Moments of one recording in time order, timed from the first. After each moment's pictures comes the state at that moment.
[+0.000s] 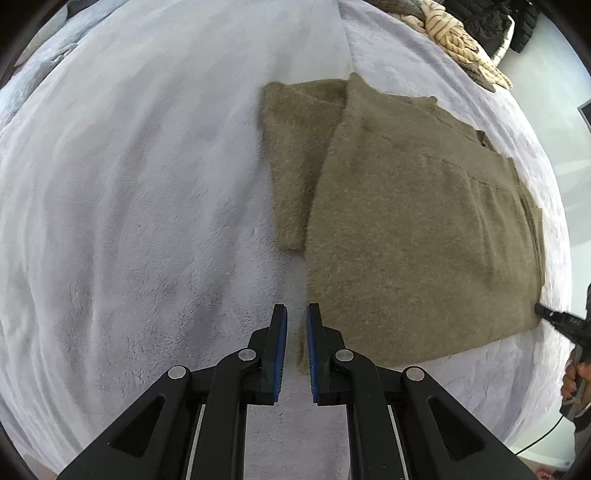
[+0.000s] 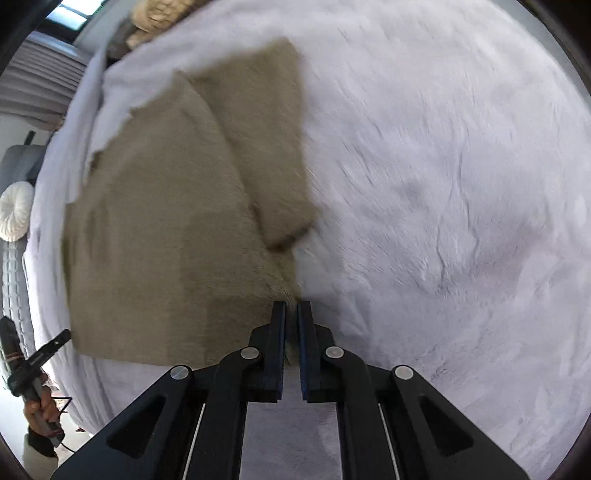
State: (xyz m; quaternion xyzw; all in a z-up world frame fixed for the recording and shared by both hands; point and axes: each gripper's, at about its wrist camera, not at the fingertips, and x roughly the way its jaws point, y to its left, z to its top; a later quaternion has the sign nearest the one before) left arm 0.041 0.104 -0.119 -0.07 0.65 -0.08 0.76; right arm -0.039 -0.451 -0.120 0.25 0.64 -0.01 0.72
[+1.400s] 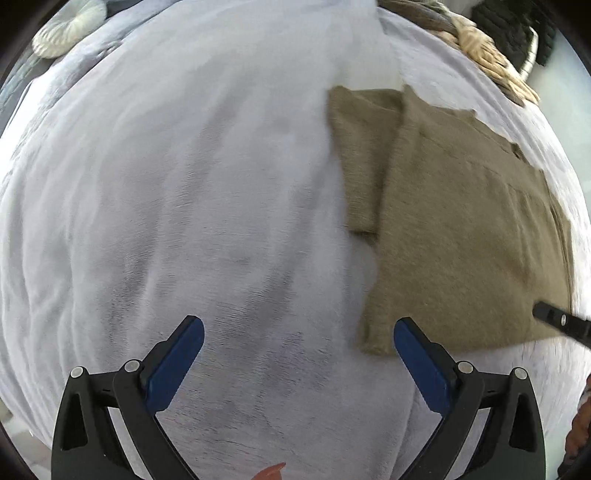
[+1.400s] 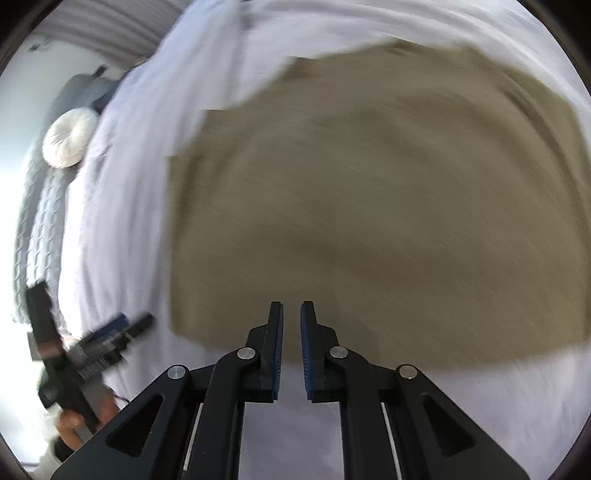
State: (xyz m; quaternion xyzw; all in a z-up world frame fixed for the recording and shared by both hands) left arm 0.019 0.145 -0.123 -0.05 0.63 -0.01 0.78; right arm 0.022 -0.206 -0.076 0.20 0.62 0.14 0.75
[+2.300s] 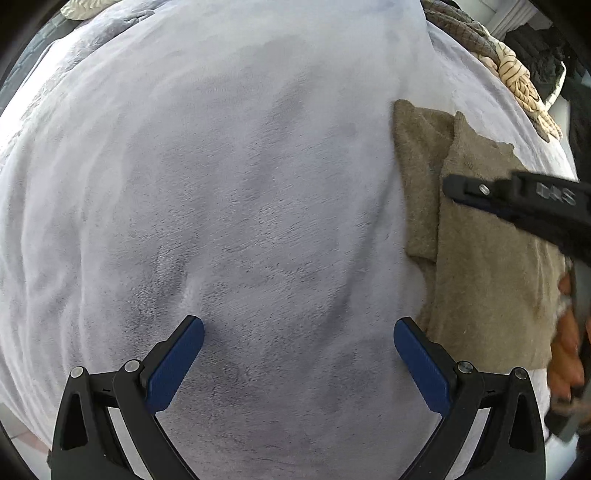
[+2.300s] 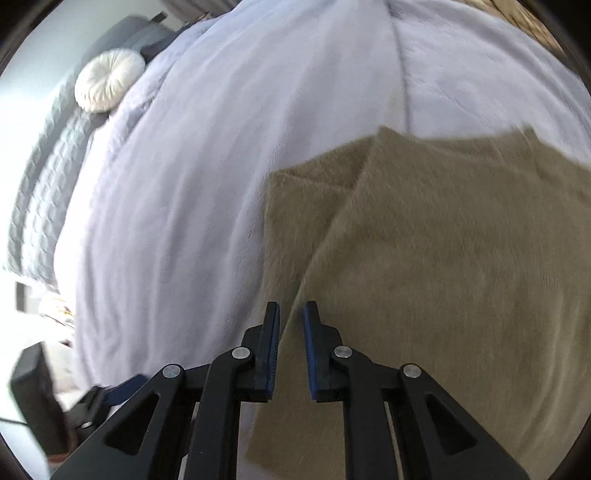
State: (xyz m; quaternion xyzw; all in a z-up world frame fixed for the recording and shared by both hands) left arm 0.037 0.203 -0.133 -0.10 0.63 0.01 0.77; right arm 0.118 -0.071 -0.085 0.13 0.61 0.23 0.74
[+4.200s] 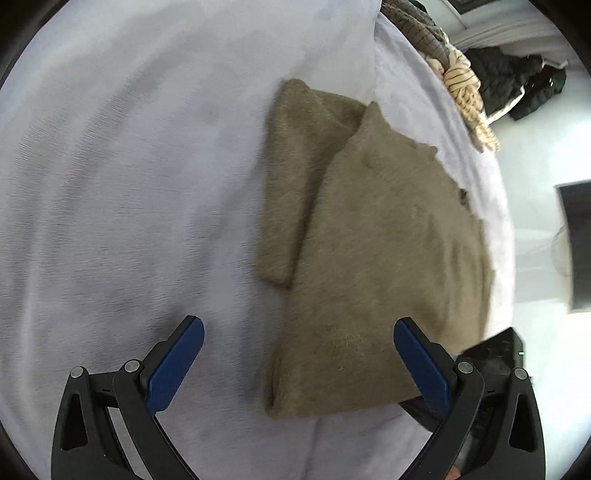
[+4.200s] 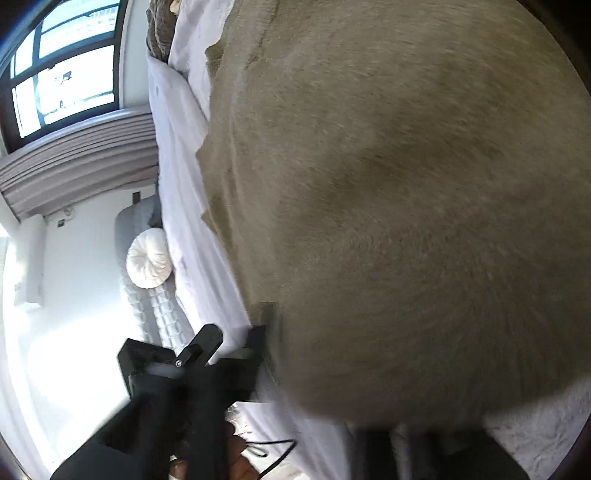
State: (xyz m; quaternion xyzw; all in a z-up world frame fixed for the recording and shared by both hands) left arm 0.100 0.118 -0.155 -0.25 0.64 -0.13 0.72; right arm 0.007 -0.206 -0.171 0.58 0.53 0.15 0.60
